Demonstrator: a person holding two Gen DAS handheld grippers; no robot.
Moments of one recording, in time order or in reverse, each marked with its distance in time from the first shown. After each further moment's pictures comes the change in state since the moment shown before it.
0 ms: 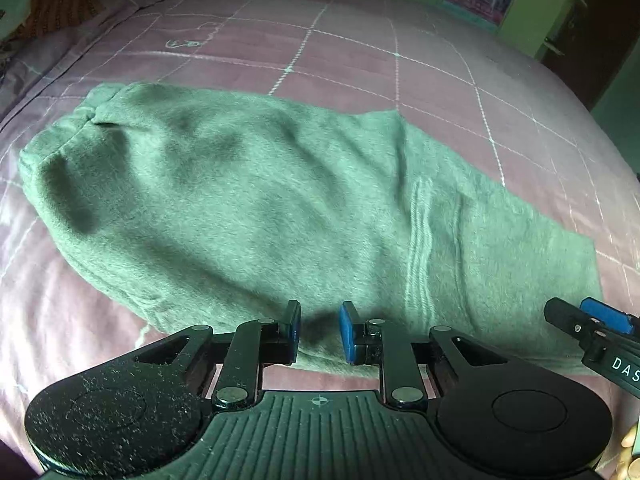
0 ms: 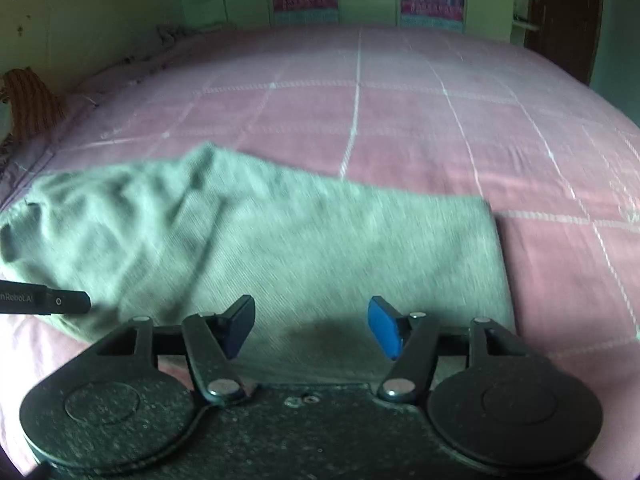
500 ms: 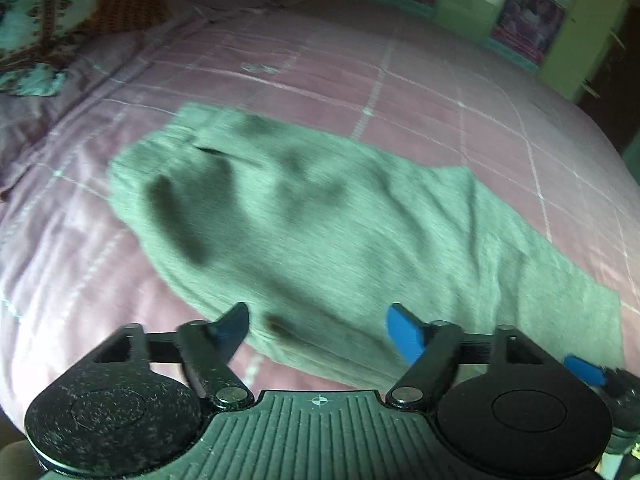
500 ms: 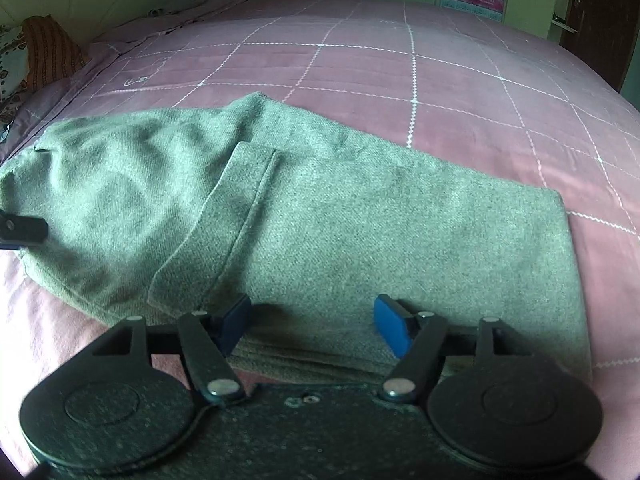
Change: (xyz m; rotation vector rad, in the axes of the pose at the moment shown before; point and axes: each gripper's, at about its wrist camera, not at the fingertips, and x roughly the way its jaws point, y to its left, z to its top) left arm -0.031 0.063 0.011 -0.106 -0.094 0.101; right arm 0.039 0.040 -0.003 -0.087 0.111 0.021
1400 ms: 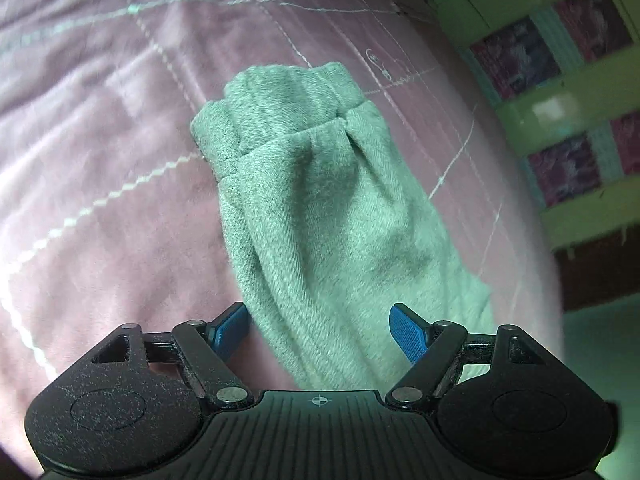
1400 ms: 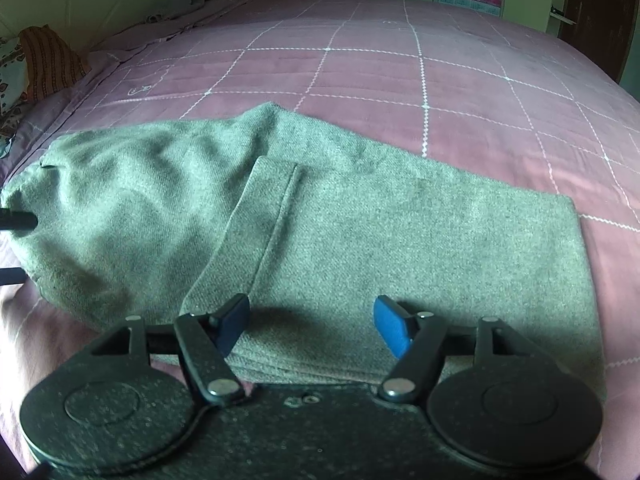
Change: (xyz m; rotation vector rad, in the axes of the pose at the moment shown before) left arm 0.063 0.120 -0.009 -0.616 0.065 -0.309; right arm -0.001 0.013 0.012 0.034 0.010 0.018
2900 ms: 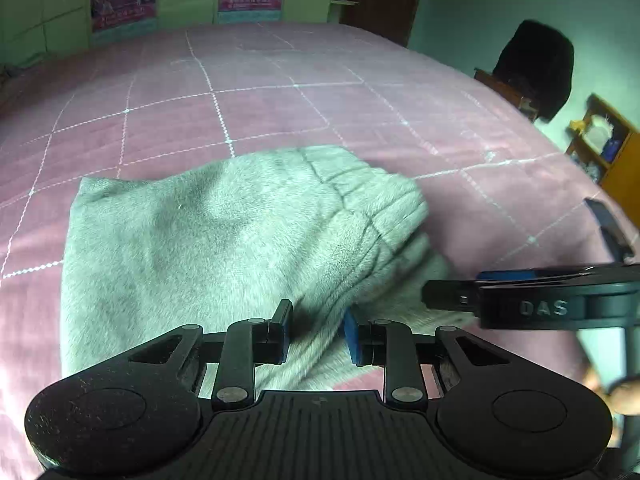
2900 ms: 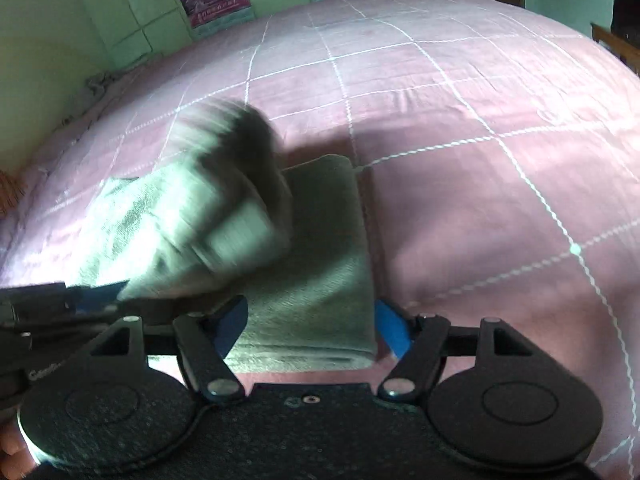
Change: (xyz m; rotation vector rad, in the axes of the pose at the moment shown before) left arm 0.074 -0.280 -0.254 1.195 0.170 -0.128; right arm -0.070 -0.162 -0.044 0.369 -0.077 -0.012
